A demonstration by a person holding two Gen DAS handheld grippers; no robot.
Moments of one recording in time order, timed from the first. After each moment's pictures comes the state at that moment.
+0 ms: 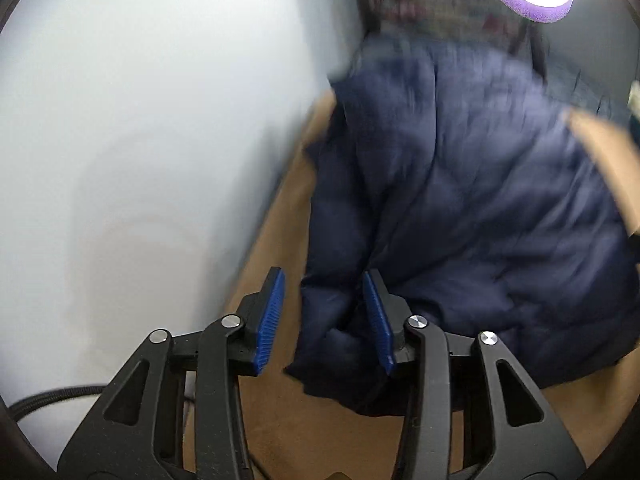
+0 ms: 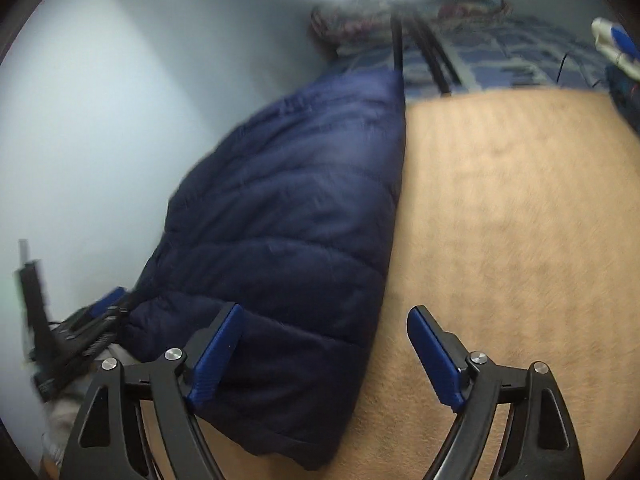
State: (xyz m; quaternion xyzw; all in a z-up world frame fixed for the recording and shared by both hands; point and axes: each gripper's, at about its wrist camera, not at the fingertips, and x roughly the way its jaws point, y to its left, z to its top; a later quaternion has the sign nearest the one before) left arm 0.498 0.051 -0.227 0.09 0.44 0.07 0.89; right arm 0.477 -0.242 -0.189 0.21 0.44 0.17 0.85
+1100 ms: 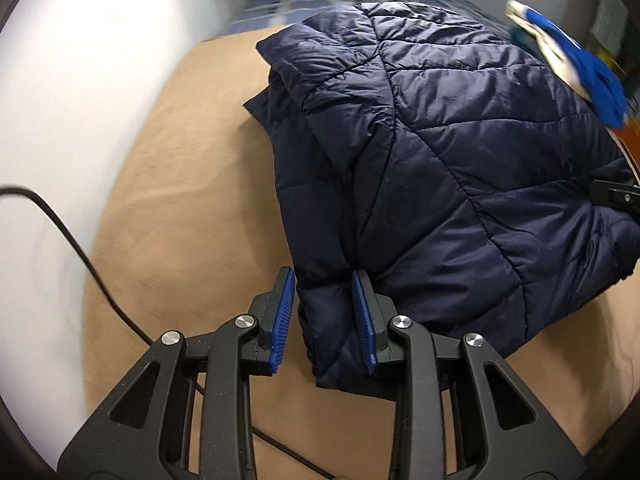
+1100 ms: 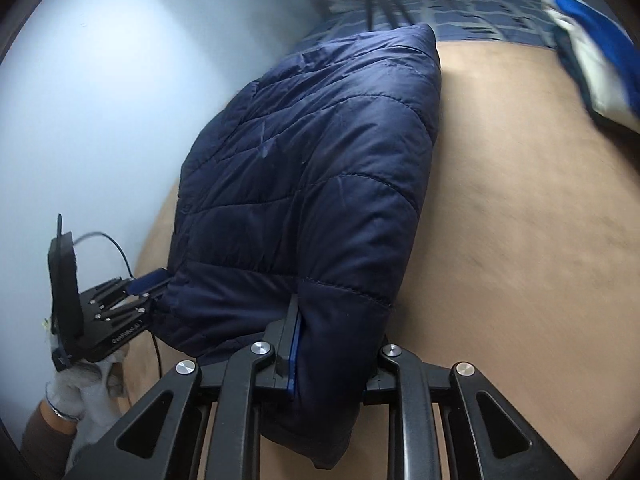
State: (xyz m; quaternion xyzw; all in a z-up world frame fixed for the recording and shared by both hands) left arm 0.371 -0.029 -0.216 0.09 0.51 -0.10 0.85; right arm 0.362 -0.307 -0.159 0.16 0.52 0.17 0.82
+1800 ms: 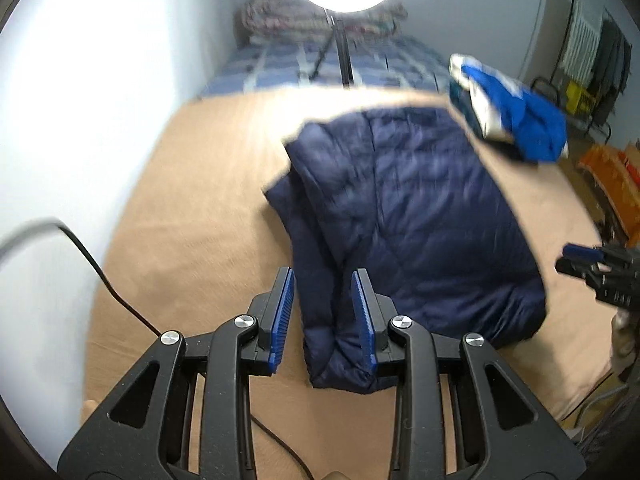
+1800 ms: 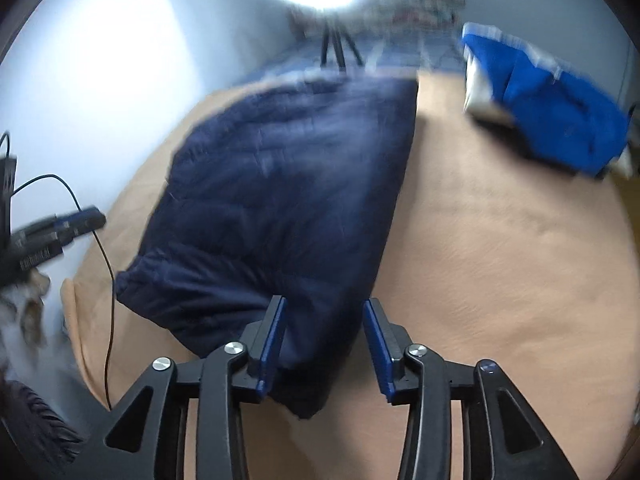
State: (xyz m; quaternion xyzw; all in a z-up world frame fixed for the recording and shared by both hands) left arm 0.301 -0.051 -0.091 0.04 0.43 -0.12 0.89; right arm 0.272 -0.351 -0.114 0.07 0.47 0.10 0.87
